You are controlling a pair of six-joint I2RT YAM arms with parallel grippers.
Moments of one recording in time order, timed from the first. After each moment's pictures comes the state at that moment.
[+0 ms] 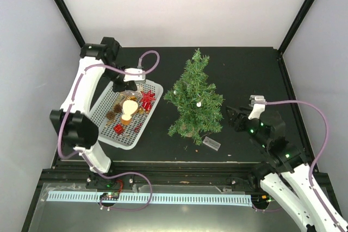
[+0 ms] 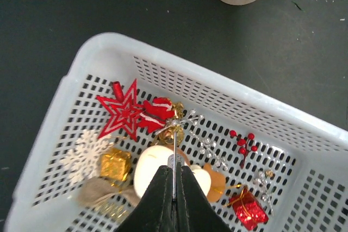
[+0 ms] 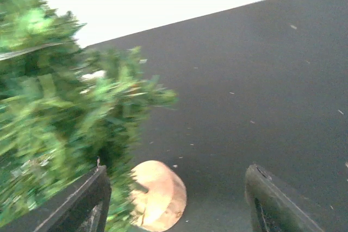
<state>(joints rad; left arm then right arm) -0.11 1.76 1.83 -1.52 0.47 1.35 0.47 0.49 0.64 -0.53 0.04 0.48</state>
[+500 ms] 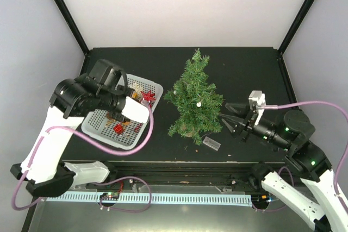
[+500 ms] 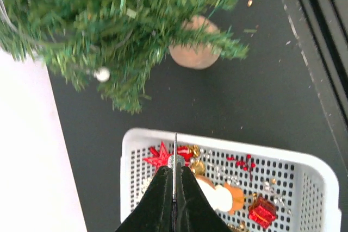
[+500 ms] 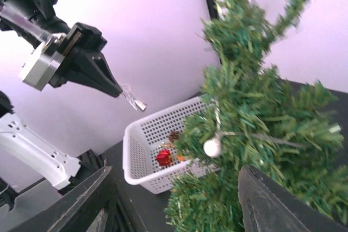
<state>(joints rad) -0.59 1.22 1.78 -1.53 0.24 1.29 0.62 0.49 0.94 -0.54 -0.38 0.29</state>
